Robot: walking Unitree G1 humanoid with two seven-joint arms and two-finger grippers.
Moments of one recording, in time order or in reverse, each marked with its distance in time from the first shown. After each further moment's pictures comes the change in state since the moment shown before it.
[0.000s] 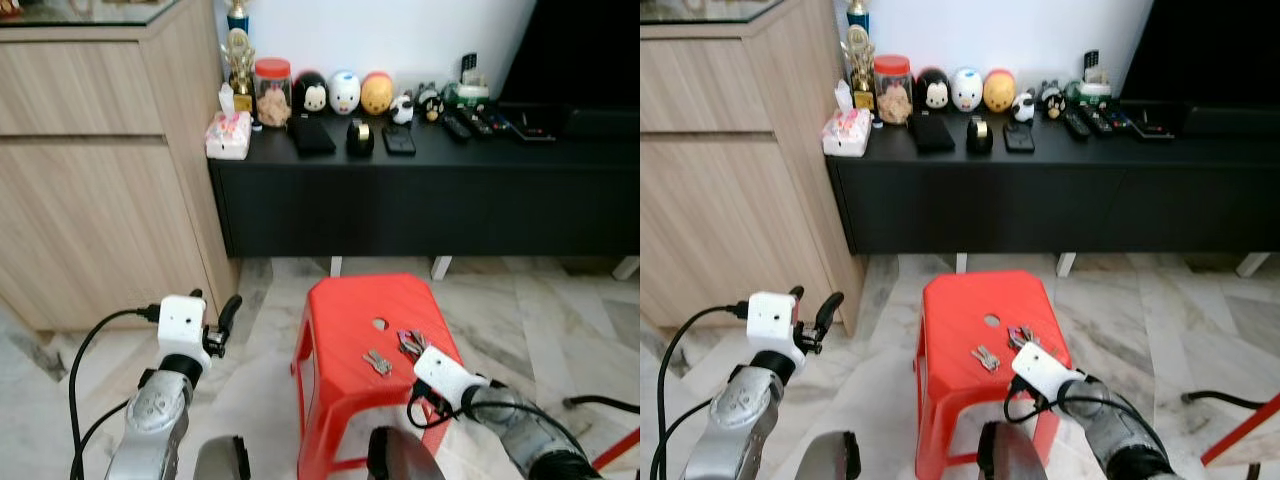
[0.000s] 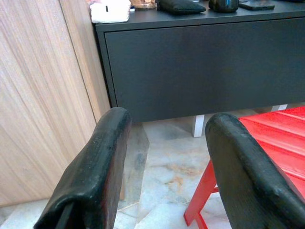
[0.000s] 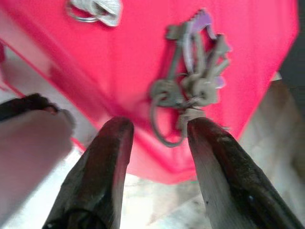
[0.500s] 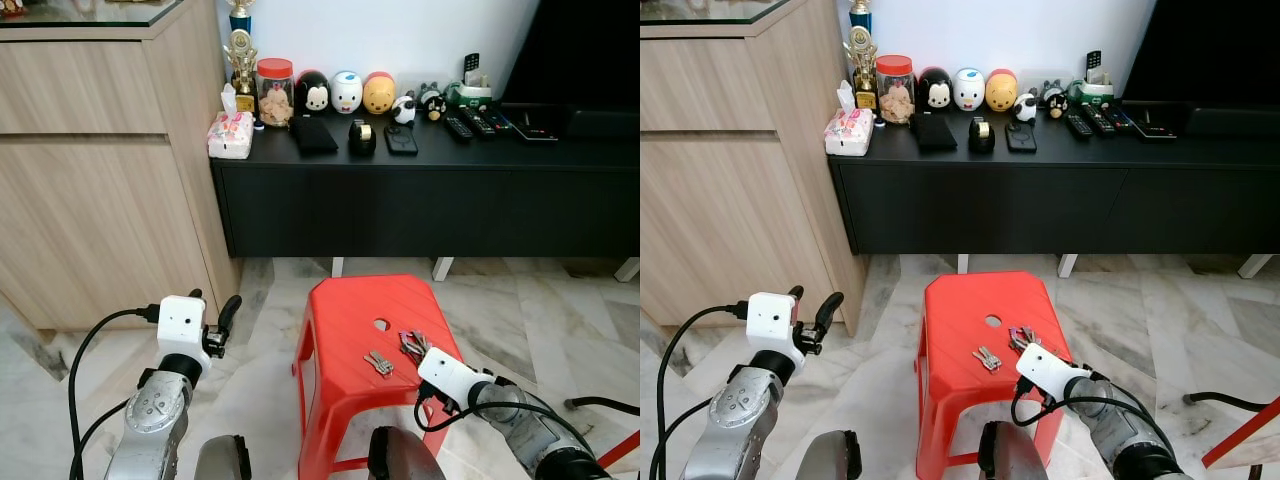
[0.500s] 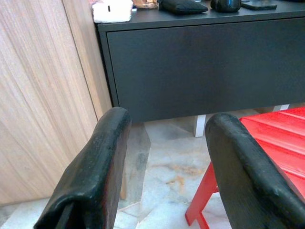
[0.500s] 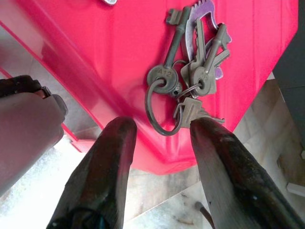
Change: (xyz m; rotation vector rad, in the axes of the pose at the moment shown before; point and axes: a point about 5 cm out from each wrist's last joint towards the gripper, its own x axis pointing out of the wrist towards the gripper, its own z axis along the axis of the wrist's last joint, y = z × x) left arm 0.000 0.000 0.000 0.001 0.000 0.001; right arm 0.000 0.001 -0.005 -0.059 0.036 -0.013
